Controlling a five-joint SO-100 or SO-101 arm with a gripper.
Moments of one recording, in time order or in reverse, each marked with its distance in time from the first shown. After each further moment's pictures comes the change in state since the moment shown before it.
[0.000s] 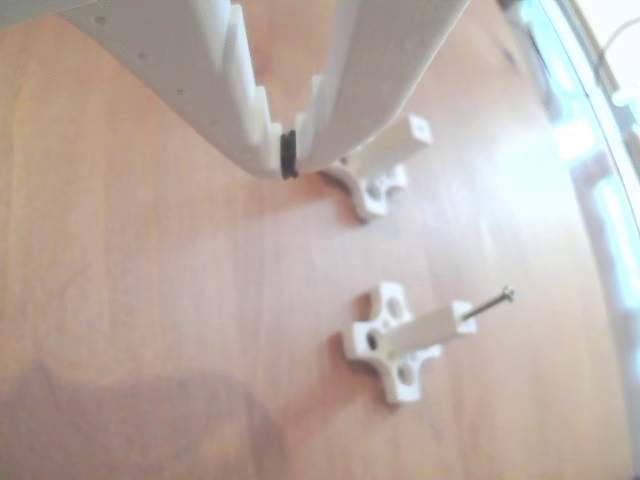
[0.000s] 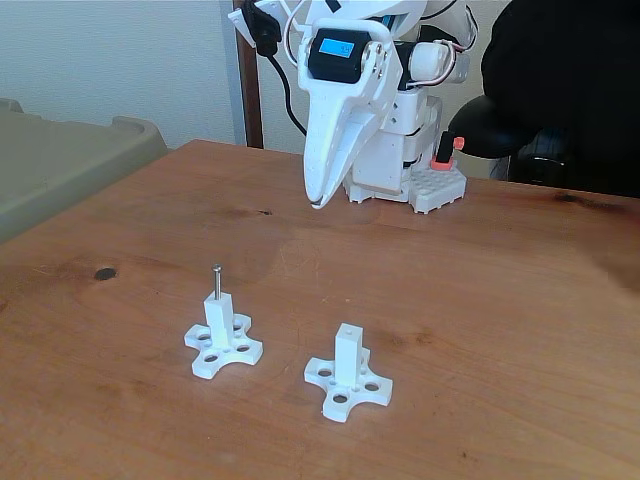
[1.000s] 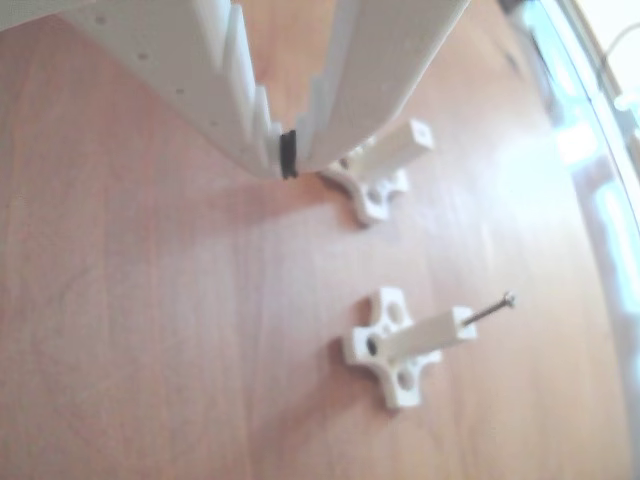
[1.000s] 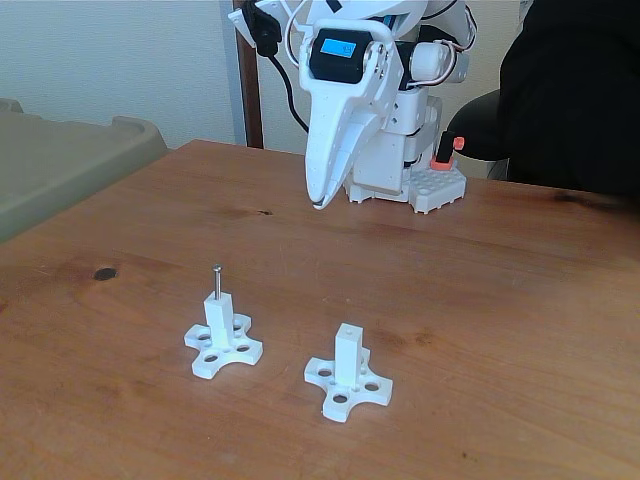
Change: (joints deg) arm -0.4 0.0 0.0 0.0 0.0
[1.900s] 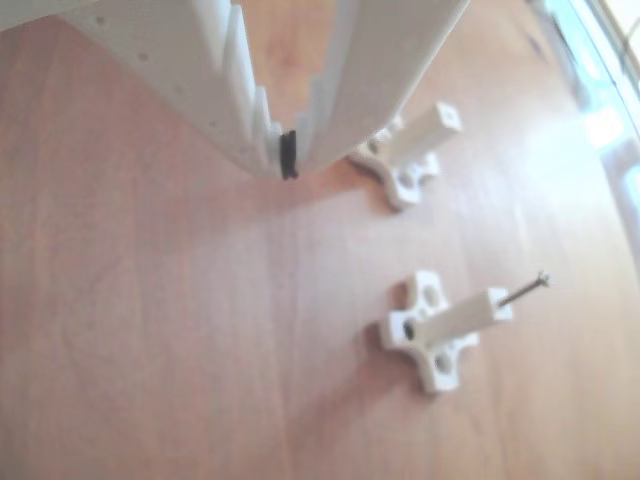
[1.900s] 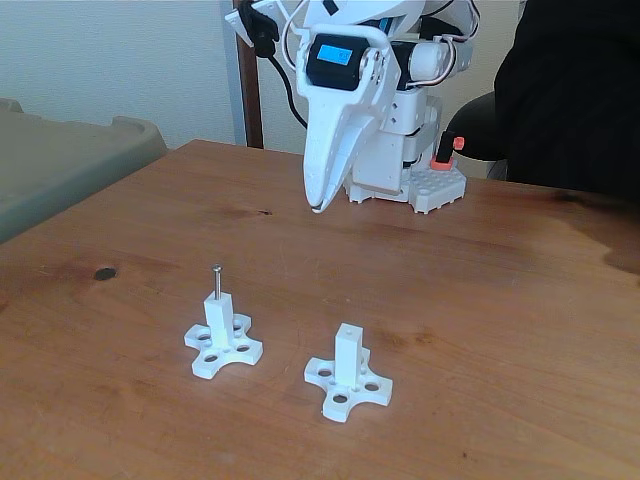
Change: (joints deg) arm 1.0 -10.0 -3.3 -1.1 -0.7
